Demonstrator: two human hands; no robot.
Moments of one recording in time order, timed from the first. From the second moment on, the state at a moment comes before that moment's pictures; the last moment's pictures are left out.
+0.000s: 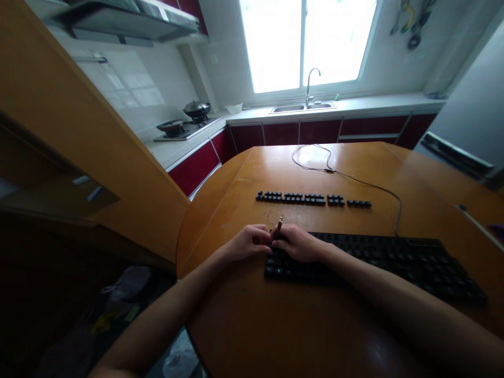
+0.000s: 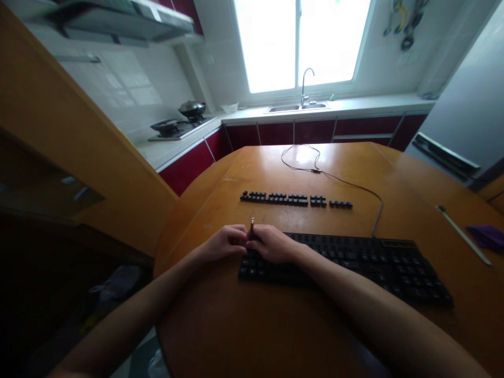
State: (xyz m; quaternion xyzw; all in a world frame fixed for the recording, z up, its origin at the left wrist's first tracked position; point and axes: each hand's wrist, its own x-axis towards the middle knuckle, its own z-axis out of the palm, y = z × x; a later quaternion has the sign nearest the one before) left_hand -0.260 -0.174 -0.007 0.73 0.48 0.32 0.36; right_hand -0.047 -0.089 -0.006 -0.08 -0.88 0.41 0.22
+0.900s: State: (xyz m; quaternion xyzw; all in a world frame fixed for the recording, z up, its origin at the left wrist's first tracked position) left_hand -0.248 -0.173 -0.009 0.73 0.49 0.39 0.27; right_hand -0.048 -0.080 -0.011 -0.12 -0.82 0.44 0.34
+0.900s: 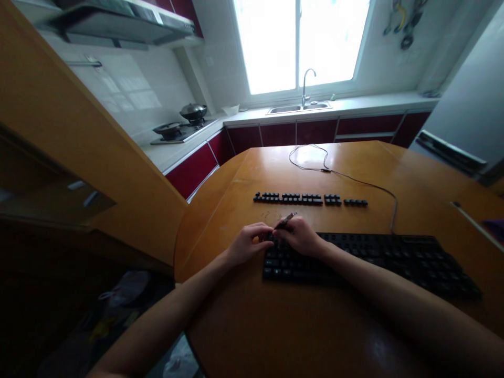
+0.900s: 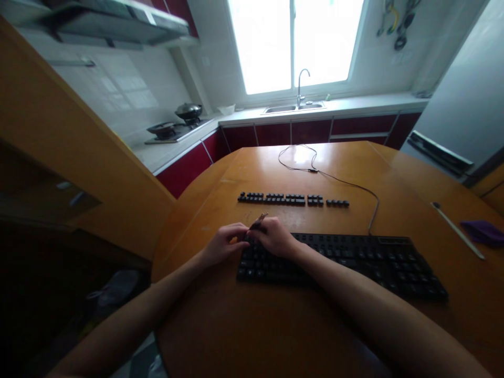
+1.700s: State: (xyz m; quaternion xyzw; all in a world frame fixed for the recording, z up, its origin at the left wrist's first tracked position) left_hand -0.239 -0.175 -0.008 0.71 0.53 0.38 0.24; right_hand -0.048 -0.085 -0.014 -0.08 -0.86 0.37 0.35
